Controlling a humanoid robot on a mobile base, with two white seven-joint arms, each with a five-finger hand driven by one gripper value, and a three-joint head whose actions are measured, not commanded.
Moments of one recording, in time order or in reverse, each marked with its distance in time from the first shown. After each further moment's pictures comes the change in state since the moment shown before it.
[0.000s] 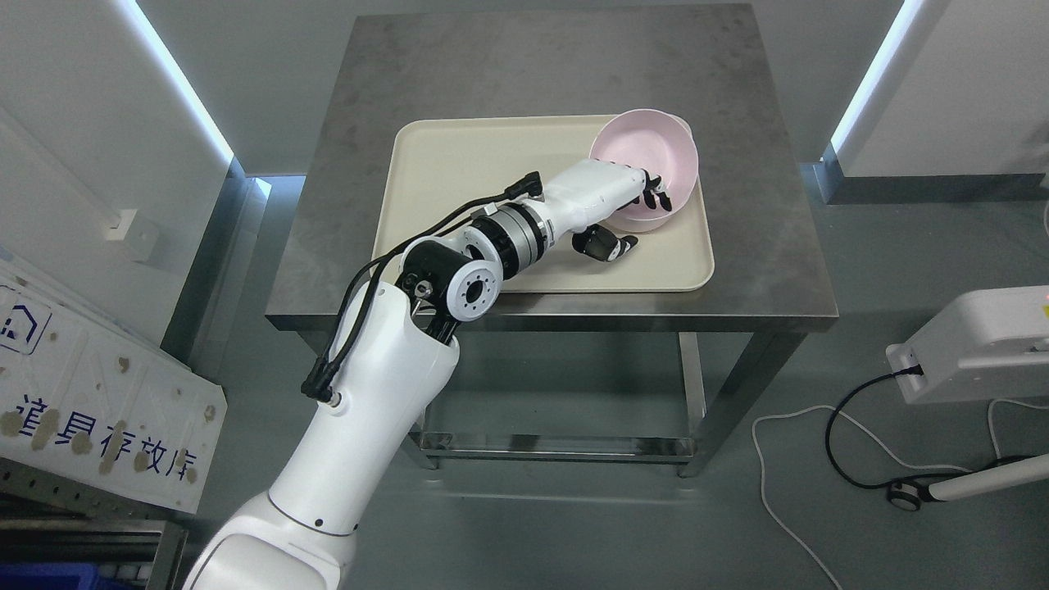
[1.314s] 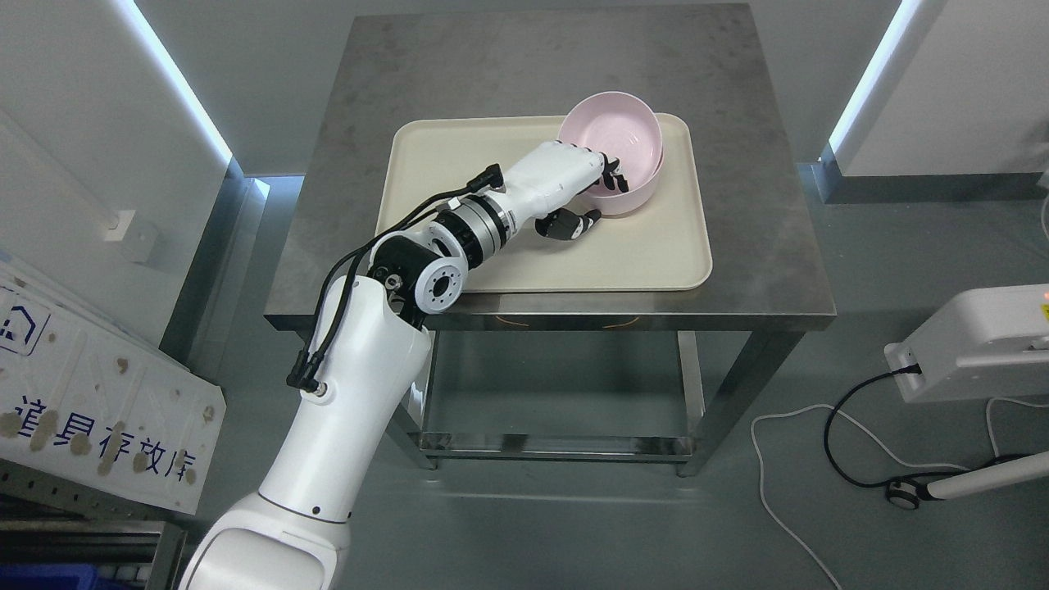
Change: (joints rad) left arm -0.005 0.000 0.118 0.135 -0.098 -0.175 0.133; right arm 0.000 0.000 0.000 0.000 0.000 0.000 0.000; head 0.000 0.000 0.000
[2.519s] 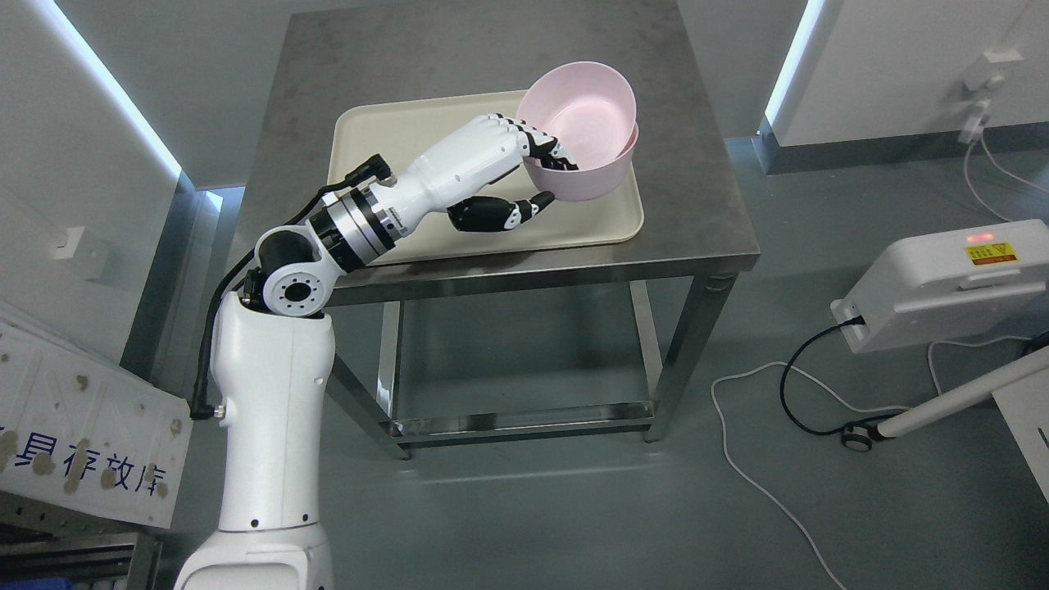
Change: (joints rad) left arm 0.089 0.000 0.442 -0.099 0.355 -0.505 -0.296; right arm 0.000 0.000 0.000 0.000 0.000 0.000 0.000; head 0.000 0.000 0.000
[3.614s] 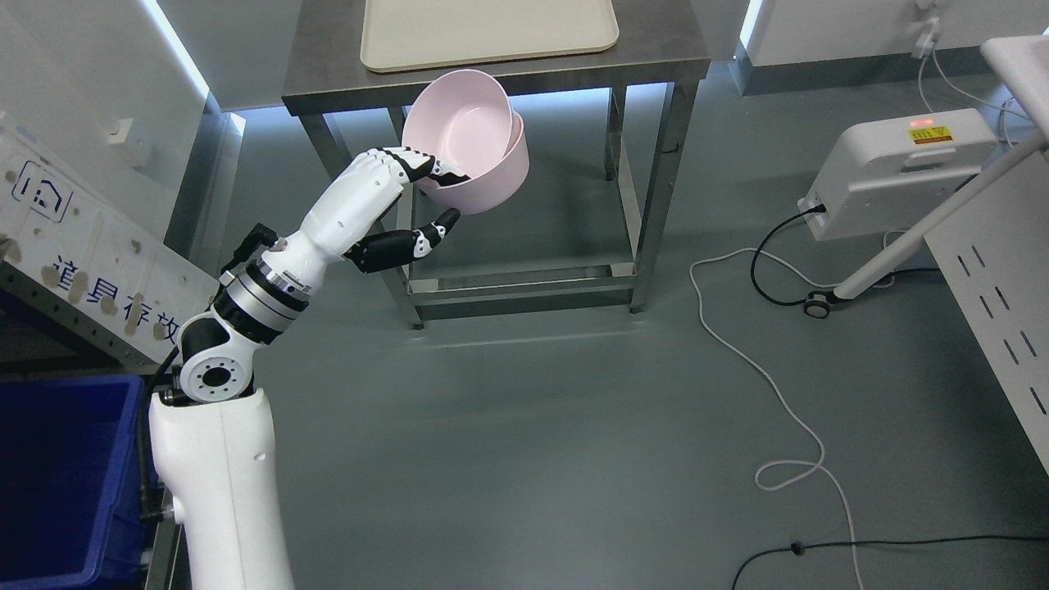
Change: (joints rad) left arm 0.187 0.000 0.209 -0.170 0.122 -0.001 -0.005; right arm 0.000 0.000 0.000 0.000 0.000 0.000 0.000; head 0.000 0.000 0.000
